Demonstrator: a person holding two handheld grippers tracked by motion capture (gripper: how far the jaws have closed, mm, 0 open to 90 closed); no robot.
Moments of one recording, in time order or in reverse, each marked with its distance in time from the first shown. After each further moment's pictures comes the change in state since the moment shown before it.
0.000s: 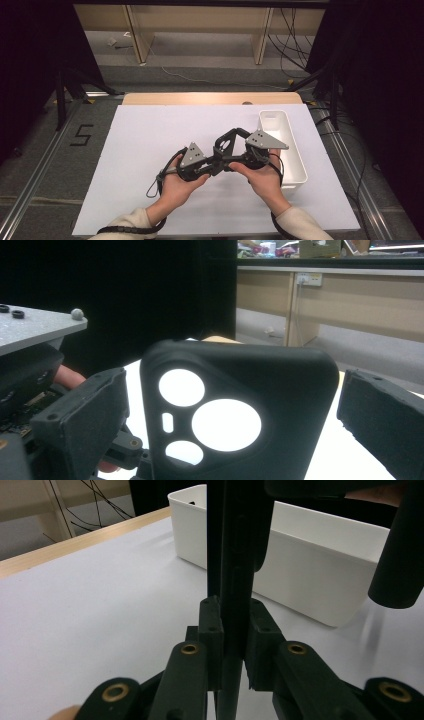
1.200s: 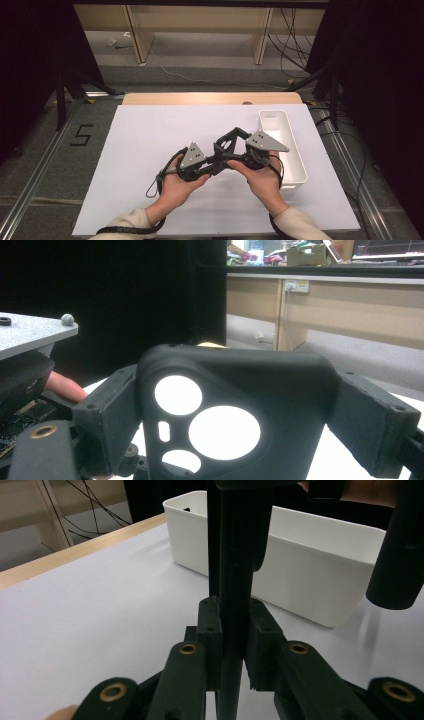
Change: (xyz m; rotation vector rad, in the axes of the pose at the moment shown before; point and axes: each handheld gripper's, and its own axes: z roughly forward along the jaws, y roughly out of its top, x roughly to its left) left arm -0.001 0.002 -0.002 -0.017 -0.009 0.036; right arm 0.006 0.002 -0.003 -0.021 -0.044 0.003
